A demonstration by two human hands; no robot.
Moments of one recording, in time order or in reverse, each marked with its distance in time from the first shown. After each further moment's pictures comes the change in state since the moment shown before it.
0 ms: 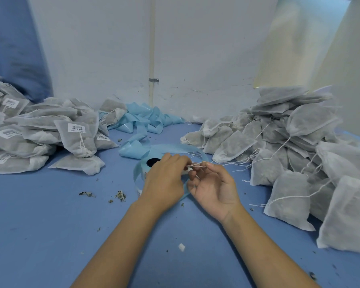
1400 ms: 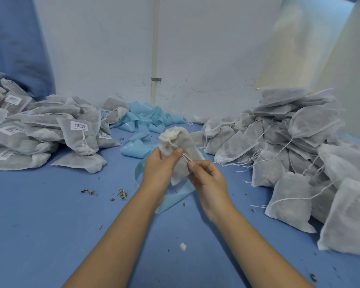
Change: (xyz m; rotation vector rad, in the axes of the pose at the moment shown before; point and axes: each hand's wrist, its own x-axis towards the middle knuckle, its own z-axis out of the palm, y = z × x) left_hand 0.010 0.004 -0.007 -1.198 0.223 -0.638; right_hand 0.004 0.018 0.015 -0.469 0.310 -0.306
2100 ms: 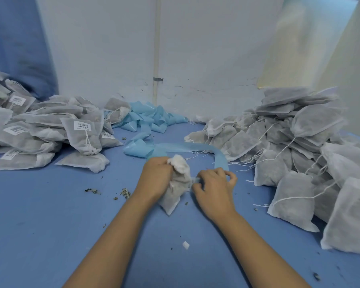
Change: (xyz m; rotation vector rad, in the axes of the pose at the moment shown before) left_hand 0.004 -0.007 -0.023 0.488 -0.125 0.159; right_hand 0.008 0.017 -0.029 -1.583 0.007 -0.476
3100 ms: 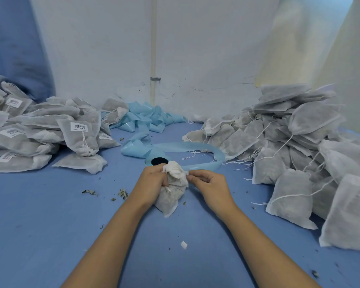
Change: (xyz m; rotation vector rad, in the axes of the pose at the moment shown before) left_hand -0.003 -0.023 -0.003 -0.177 -0.122 -0.047; right_hand 0.005 0.001 -0.005 1.102 -0.146 0.280
